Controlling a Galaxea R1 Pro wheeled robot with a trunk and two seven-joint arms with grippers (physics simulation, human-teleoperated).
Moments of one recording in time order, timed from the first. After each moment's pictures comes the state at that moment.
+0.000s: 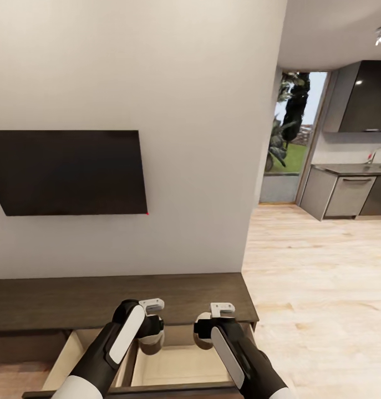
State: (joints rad) left arm -0.48 -0.08 -0.23 -1.06 0.66 0.98 0.60; right arm -0.44 0.17 0.36 -0.96 -0.42 0.67 -0.41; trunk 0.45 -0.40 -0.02
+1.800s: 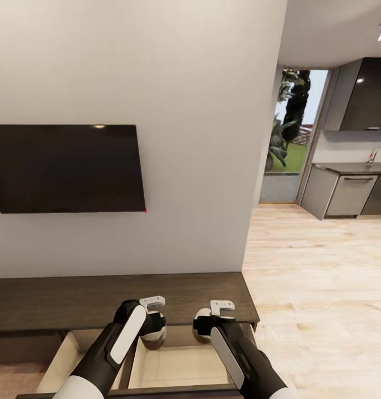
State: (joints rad) left arm -0.48 -0.09 -0.24 -1.06 0.67 0.92 0.60; right arm -0.44 0.17 0.37 -0.96 -0.42 0.61 -0.40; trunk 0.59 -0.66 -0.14
